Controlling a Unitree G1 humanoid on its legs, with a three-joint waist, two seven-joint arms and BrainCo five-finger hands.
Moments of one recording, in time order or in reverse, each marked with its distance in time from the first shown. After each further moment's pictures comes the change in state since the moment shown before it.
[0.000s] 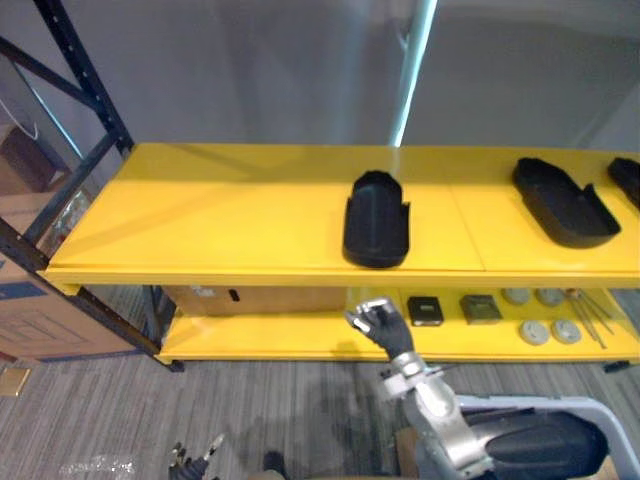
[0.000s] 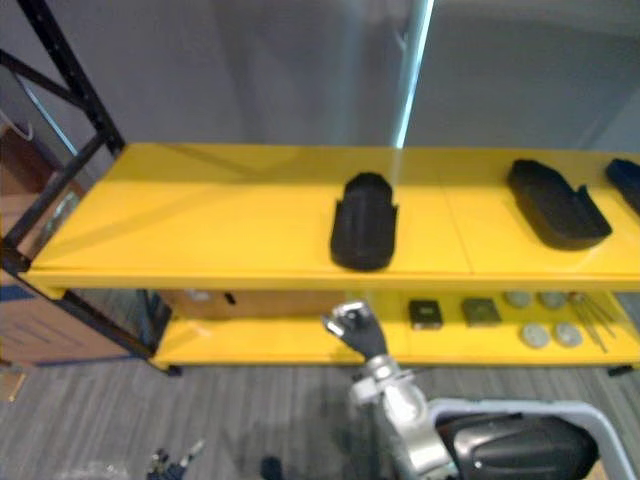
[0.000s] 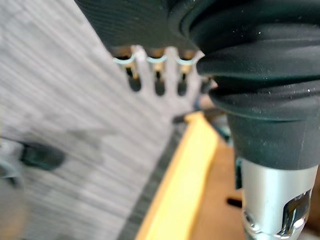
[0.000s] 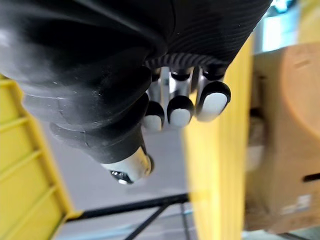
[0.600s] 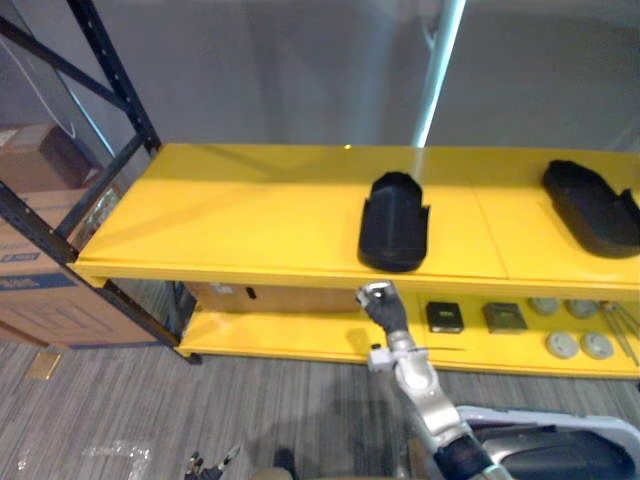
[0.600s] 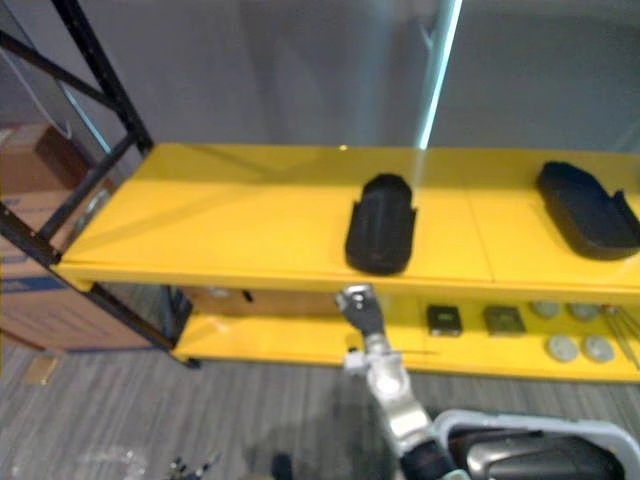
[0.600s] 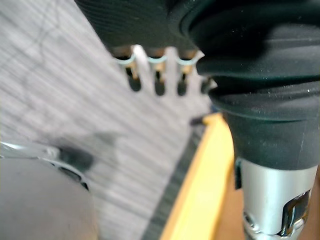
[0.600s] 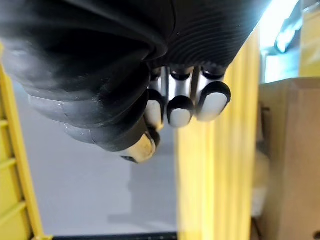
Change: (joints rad) left arm -0.039 0.000 -0.040 0.049 0.006 0.043 -0.024; right arm -0.180 0.024 -0.042 0.081 -0.144 -0.024 -0.229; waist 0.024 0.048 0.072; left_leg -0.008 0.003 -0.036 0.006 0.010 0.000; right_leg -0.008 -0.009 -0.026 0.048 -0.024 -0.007
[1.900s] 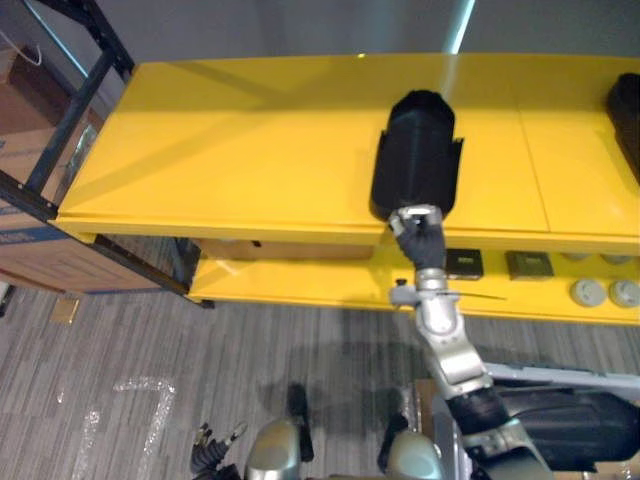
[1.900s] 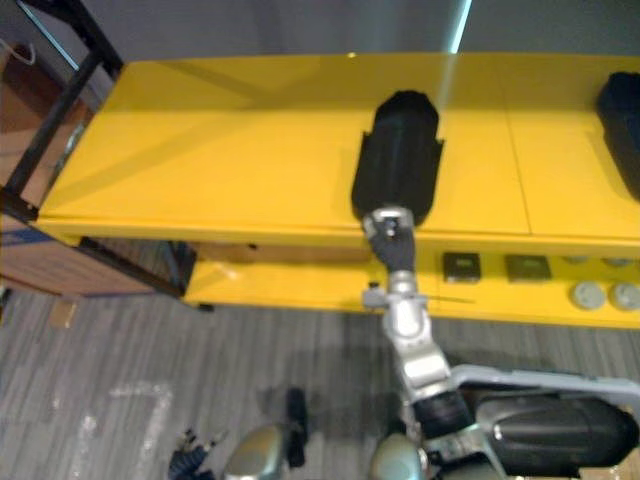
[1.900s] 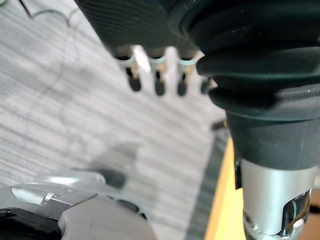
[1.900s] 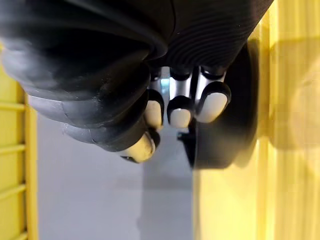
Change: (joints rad) left arm -0.040 0.039 -0.077 -0.014 -0.018 -0.008 -0.016; right arm -0.204 -0.062 -0.148 -0.115 -0.055 0.098 -0.103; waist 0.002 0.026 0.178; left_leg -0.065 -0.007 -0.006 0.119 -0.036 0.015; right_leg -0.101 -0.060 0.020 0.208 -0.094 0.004
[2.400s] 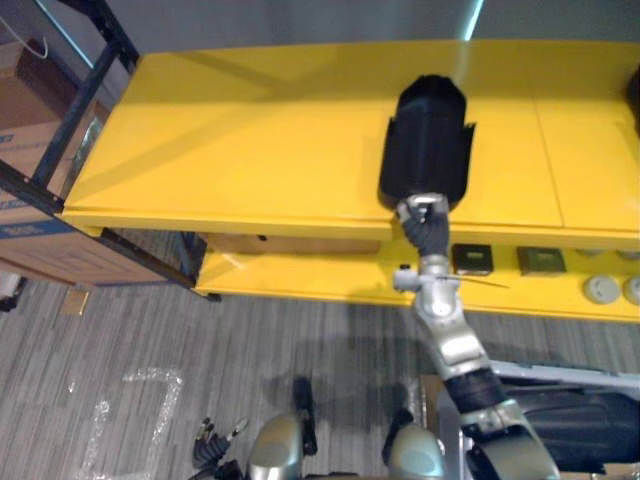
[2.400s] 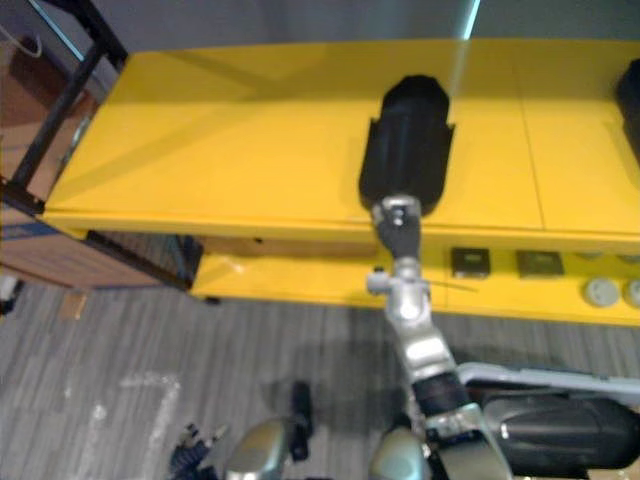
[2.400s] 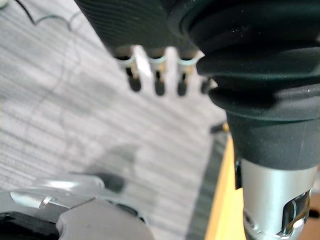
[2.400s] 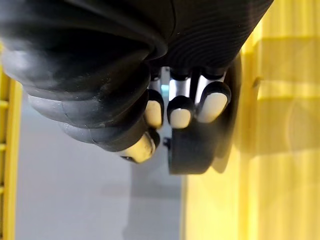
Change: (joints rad) left arm -0.004 -0.003 -0.009 -0.028 0.000 0.001 0.000; right arm -0.109 -0.006 -0.040 0.102 -0.043 0.022 -0.070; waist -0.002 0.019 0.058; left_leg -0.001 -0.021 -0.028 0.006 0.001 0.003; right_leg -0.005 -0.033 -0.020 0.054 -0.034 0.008
